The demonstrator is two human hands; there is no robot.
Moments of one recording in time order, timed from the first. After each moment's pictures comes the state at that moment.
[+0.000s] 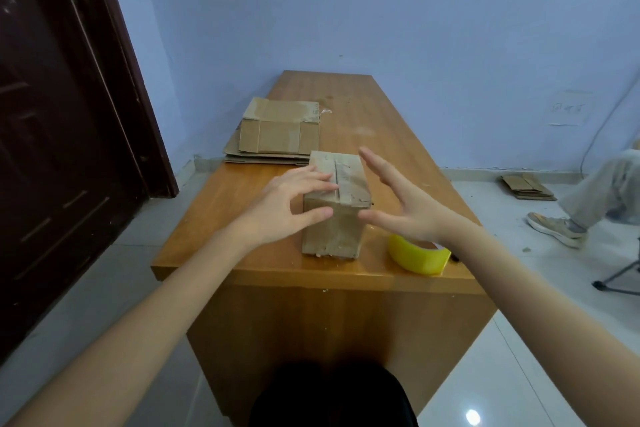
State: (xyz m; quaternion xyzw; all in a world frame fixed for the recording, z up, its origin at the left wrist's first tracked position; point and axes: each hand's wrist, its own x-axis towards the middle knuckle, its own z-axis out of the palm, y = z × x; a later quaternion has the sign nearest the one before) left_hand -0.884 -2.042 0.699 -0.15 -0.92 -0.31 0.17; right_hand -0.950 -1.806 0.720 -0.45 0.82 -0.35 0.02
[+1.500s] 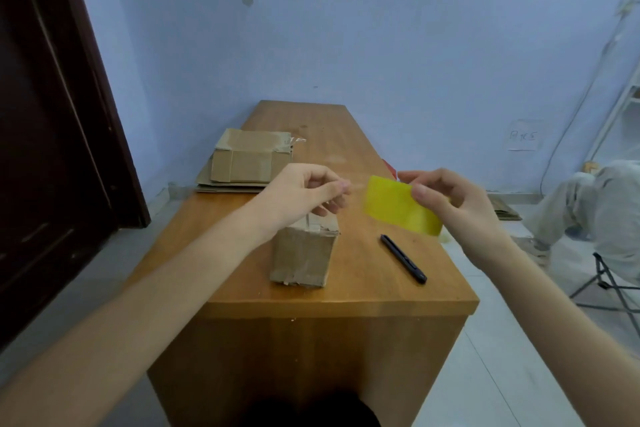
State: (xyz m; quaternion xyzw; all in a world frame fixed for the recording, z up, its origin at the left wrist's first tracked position) left_hand -0.876 -1.965 0.786 -0.12 -0.81 -0.57 0.08; right_hand -0.914 -1.735 0.771 -0.27 0.76 -0.58 -0.10
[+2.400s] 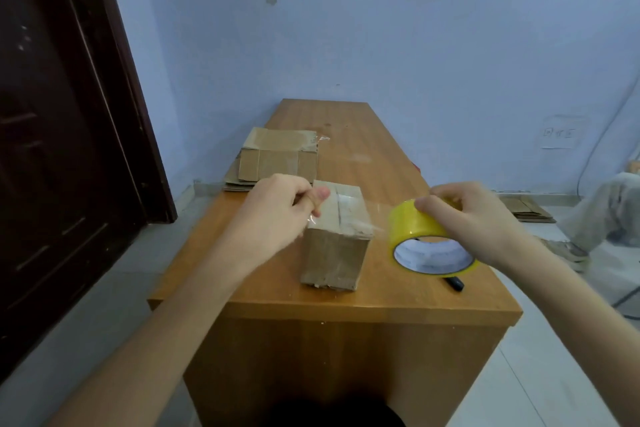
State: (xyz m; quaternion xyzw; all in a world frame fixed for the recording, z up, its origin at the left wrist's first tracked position) left_hand -0.835 -2.004 0.782 0.03 -0.92 -0.32 0.21; right_hand -0.905 -1.771 0.784 -0.29 0.87 -0.39 -0.13
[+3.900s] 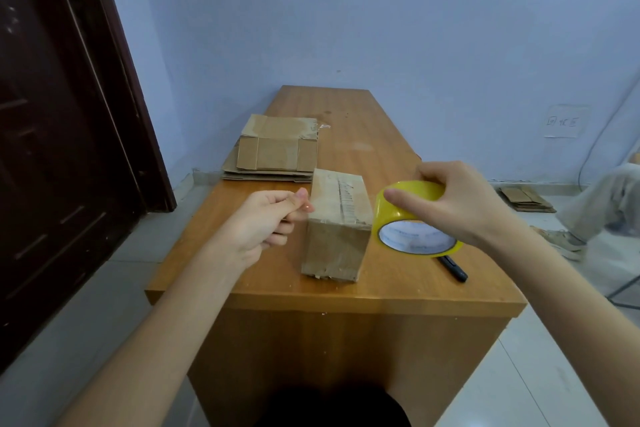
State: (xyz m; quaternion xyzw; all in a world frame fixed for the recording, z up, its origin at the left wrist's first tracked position) left_hand -0.850 -2.022 0.751 0.11 -0.71 -0.69 0.04; right_hand -0.909 -1.793 0.787 -0.29 0.89 -0.32 -0.17
